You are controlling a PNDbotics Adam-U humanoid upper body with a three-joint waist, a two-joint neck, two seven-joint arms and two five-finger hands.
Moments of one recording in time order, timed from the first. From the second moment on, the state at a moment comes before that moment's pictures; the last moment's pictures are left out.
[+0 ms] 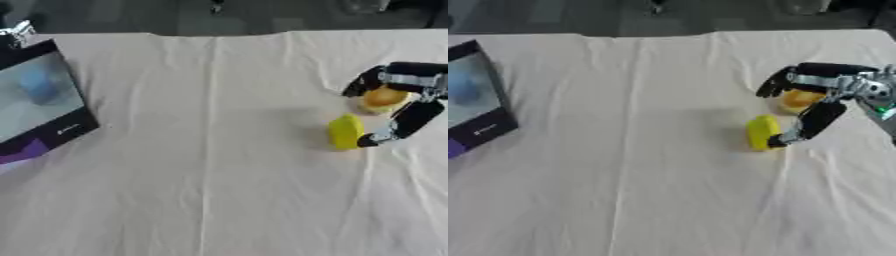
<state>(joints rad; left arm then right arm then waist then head) -0.62 0.68 -0.14 -1.46 -0.04 0.37 0.07 -0.48 -0.91 0.34 -1.65 0.34 0.04 0.59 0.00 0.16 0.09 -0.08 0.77</state>
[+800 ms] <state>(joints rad) -0.62 0.68 -0.14 -1.46 -0.03 0.37 0.07 -0.51 -0.85 0.39 -1.50 0.45 -0.01 0.60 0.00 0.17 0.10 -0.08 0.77</state>
